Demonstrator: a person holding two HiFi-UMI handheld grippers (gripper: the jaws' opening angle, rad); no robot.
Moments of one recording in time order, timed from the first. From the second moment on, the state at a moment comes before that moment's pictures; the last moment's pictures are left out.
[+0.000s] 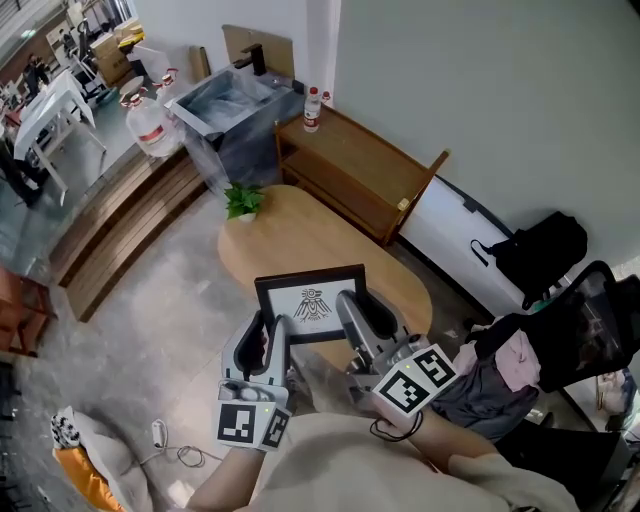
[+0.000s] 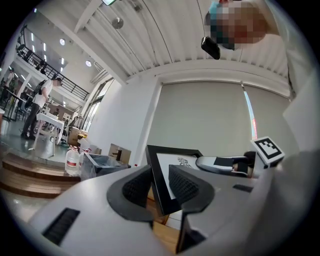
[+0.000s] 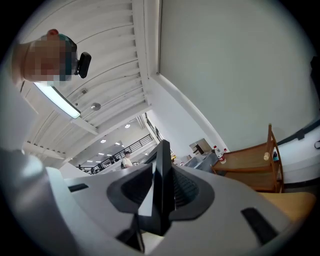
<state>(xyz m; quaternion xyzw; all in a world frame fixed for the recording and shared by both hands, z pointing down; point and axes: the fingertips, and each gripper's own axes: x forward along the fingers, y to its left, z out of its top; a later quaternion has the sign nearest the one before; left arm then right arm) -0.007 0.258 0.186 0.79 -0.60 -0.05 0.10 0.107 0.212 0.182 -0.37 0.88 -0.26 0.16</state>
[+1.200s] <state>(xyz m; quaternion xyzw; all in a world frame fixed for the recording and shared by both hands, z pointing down) -0.145 0.049 0.185 0.83 -0.54 -0.03 0.13 -0.026 0.017 0.180 -0.44 0.85 -0.27 0.15</state>
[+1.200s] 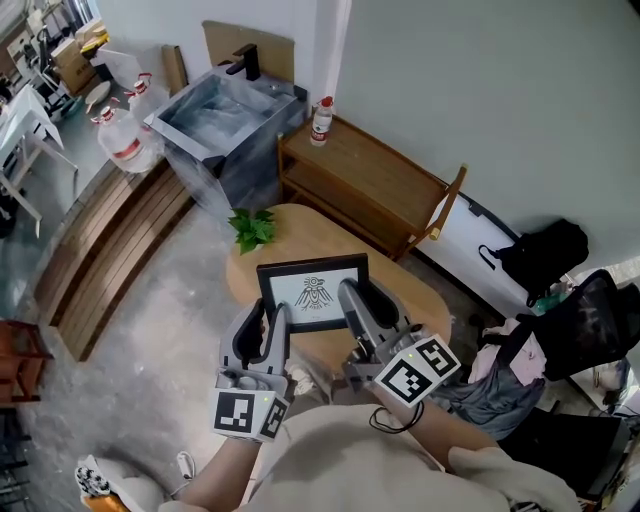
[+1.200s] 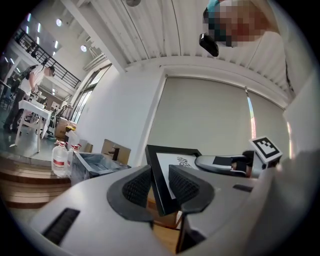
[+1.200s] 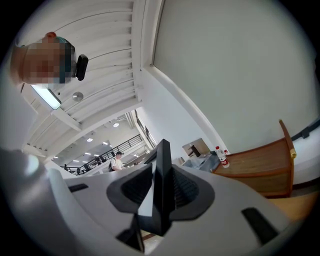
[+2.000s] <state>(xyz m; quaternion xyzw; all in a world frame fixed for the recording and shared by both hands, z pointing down) -0.118 -0.067 0.232 0.83 -0.54 -0.04 0.15 0.000 -0.100 0.226 -0.45 0.84 -0.28 0.14</state>
